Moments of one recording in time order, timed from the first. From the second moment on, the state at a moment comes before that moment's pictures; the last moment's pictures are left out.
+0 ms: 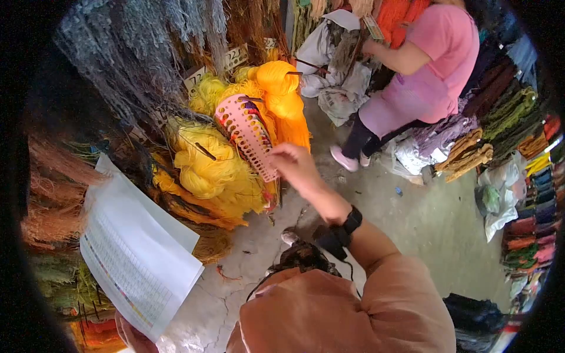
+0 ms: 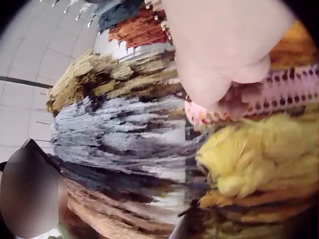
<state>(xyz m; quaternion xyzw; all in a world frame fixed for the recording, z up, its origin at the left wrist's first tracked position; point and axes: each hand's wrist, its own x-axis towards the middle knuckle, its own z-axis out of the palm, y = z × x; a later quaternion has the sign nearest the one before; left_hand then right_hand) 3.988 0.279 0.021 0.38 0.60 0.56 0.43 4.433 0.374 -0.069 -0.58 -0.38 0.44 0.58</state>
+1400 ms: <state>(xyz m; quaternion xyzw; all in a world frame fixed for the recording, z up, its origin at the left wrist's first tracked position) 3.999 0.249 -0.029 0.48 0.67 0.51 0.25 4.467 0.353 -0.066 -0.50 -0.40 0.53 0.56</state>
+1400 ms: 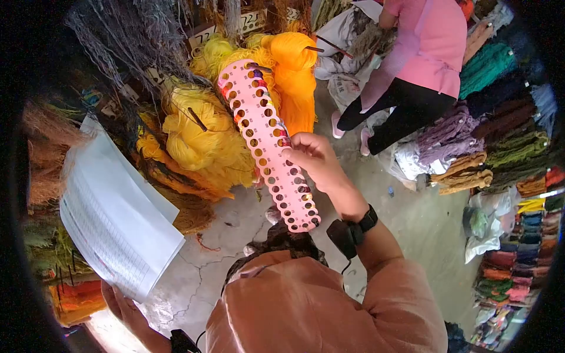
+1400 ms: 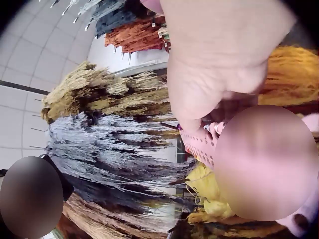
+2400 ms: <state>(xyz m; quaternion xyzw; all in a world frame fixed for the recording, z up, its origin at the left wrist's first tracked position) 4.047 0.238 0.004 0.31 0.63 0.62 0.34 4.458 0.397 -0.107 -0.51 -0.47 0.53 0.48</state>
